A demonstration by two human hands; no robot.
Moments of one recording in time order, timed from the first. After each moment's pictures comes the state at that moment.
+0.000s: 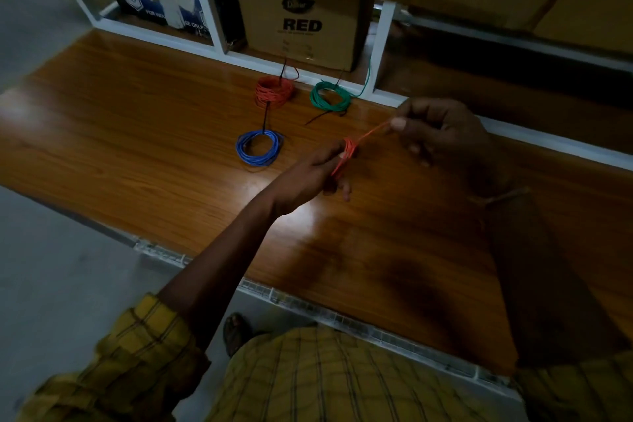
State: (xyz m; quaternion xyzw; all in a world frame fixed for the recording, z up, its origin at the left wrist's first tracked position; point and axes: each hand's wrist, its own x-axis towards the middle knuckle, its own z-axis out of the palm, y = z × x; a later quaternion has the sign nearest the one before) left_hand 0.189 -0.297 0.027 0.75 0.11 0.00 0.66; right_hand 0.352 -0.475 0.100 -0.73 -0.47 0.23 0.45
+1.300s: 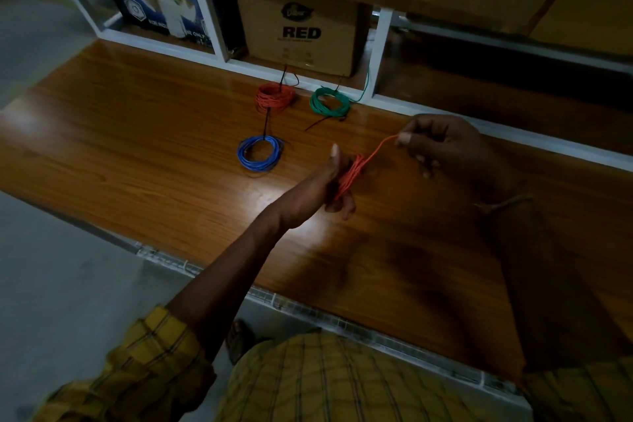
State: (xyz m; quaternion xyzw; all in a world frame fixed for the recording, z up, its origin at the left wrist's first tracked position) left_hand 0.191 -0.310 0.011 0.72 0.08 -0.02 0.69; right_hand 0.373 -0.488 0.077 -0.75 -0.42 0.24 0.44
